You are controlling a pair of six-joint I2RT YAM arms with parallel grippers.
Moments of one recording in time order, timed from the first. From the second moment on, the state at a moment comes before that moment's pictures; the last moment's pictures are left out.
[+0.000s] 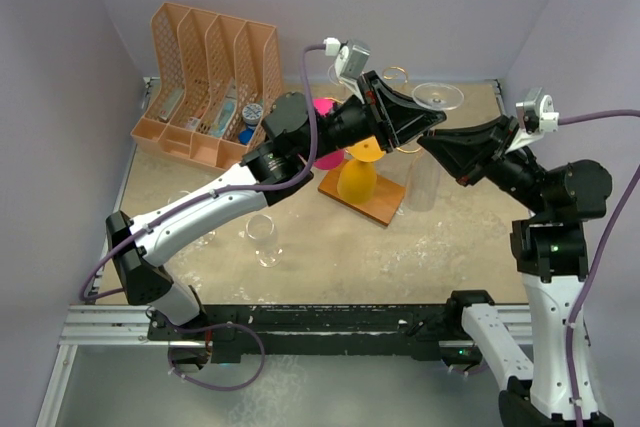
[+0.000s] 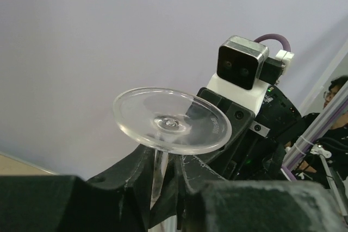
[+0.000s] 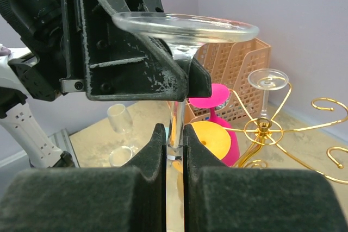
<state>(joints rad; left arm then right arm) -1.02 1.59 1.67 0.36 0.28 -0.61 0.03 0.75 1.17 -0.07 -0.86 0.42</state>
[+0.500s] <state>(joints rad) -1.03 1.41 1.55 0.26 0.11 -0.56 0.03 0.59 1.09 -0.10 -0.51 0.37</state>
